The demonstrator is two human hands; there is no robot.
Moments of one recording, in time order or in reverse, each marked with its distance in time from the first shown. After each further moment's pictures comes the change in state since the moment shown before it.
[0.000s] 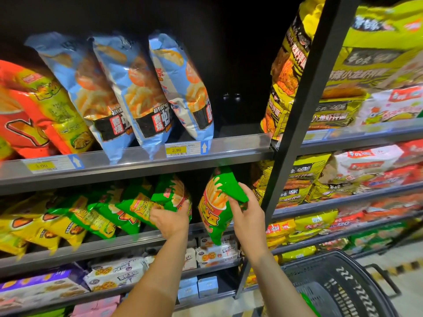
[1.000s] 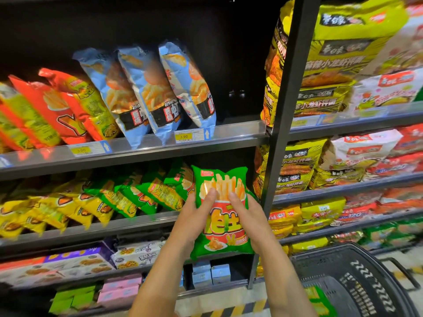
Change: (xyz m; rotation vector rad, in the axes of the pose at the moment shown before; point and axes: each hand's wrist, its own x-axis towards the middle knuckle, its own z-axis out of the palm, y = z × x) left_hand -0.143 0.029 -0.117 -0.156 -0.740 0.154; right_hand -0.070 -0.038 -0.036 0.224 -0.334 0.295
